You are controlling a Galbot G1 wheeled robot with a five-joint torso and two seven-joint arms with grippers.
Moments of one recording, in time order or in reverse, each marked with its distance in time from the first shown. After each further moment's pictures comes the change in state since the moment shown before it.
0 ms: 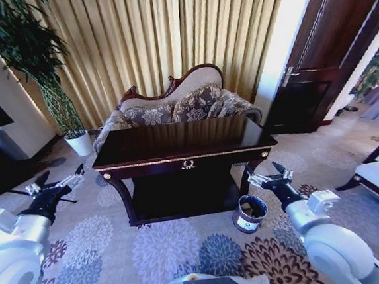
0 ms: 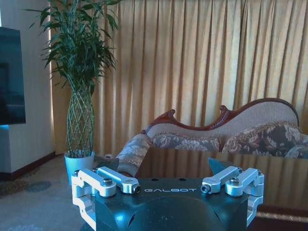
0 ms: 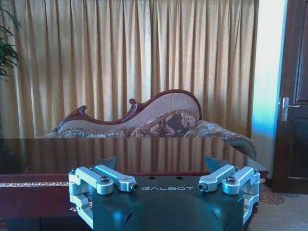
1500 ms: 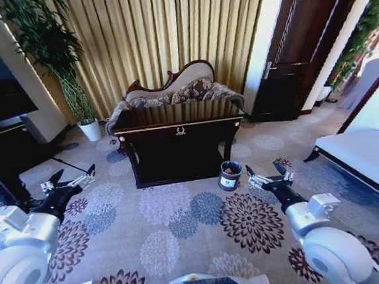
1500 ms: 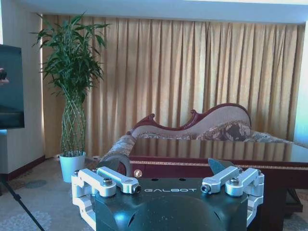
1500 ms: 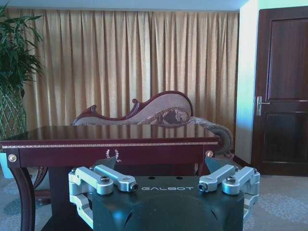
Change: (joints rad) left arm -0.005 -0.009 0.047 0.001 0.058 -0.058 0.113; right arm -0.012 0.029 -0.028 -0.001 -0.042 0.025 -0.005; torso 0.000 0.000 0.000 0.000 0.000
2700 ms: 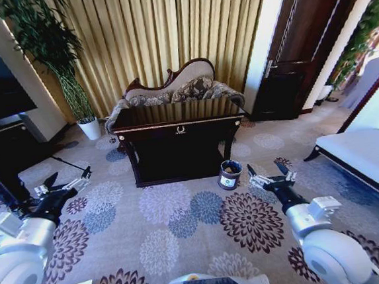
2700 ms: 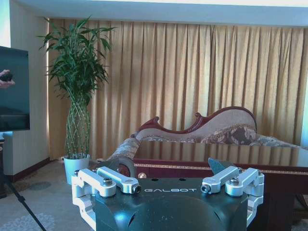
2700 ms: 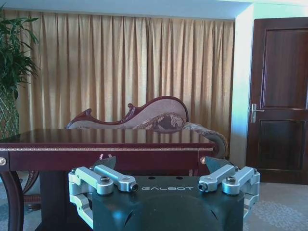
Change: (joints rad) left arm 0.031 -0.023 -0.036 0.000 0.005 -0.039 0.019; right arm -0.011 0.010 -0.002 0.000 -0.052 0.034 0.002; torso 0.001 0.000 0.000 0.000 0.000
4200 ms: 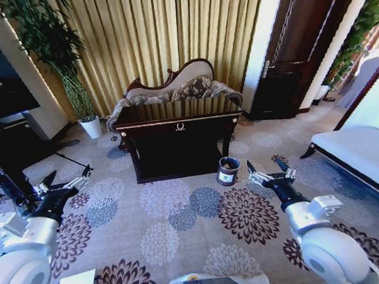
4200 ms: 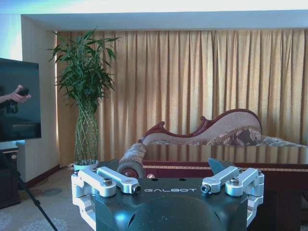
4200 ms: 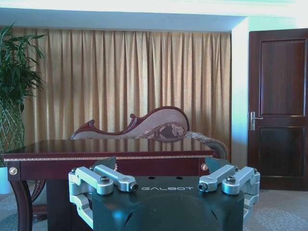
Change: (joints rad) left arm -0.003 0.000 0.037 0.000 0.070 -0.030 -0.021; right arm 0.022 -0.005 -0.017 0.000 0.005 0.039 0.011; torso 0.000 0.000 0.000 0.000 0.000
